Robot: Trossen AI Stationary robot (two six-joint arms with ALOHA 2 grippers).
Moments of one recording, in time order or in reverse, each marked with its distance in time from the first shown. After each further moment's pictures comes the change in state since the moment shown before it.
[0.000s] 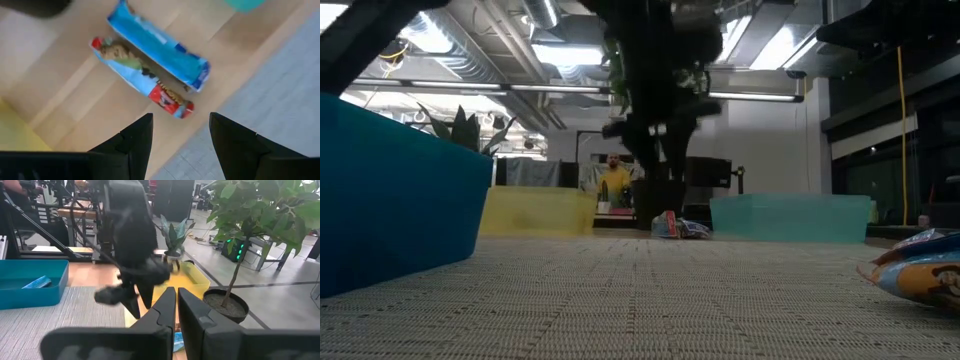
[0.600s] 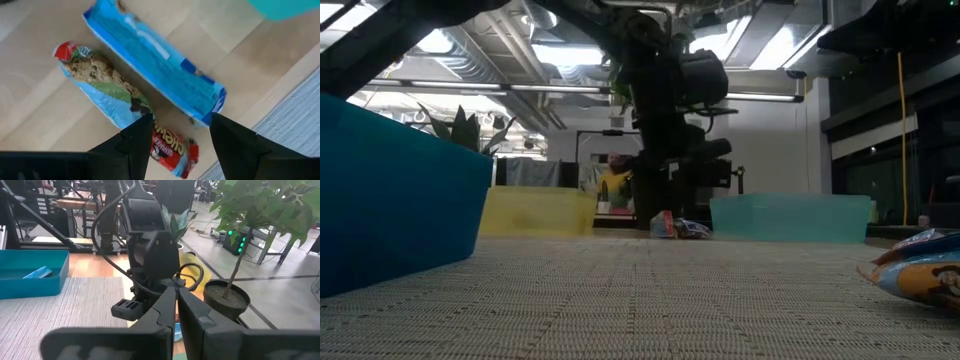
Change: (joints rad) left arm 0.057 0.107 0.000 0.127 0.074 -0.008; right arm 0.000 0.000 0.000 -0.046 -0.001 0.003
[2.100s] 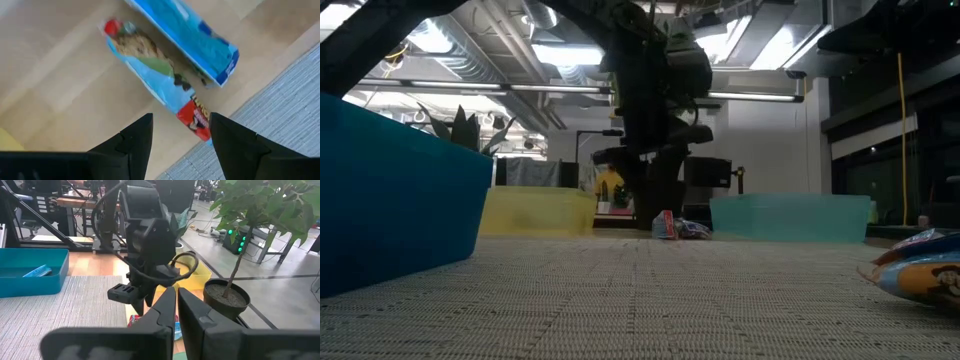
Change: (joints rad) left arm 0.007 -0.094 -0.092 -0.051 0.058 -0.045; right arm 0.000 0.000 0.000 -0.005 0.001 -0.002
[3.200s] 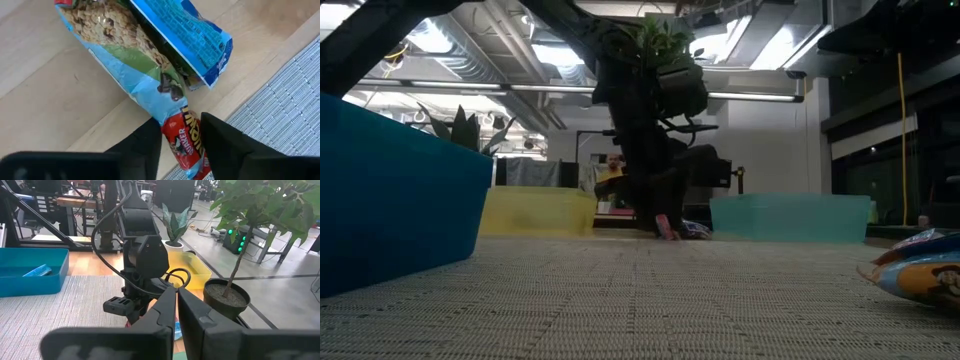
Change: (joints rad) left arm -0.006 0.000 -0.177 0.280 0.082 -0.050; right arm 0.000 0.000 0.000 -0.001 0.000 0.000
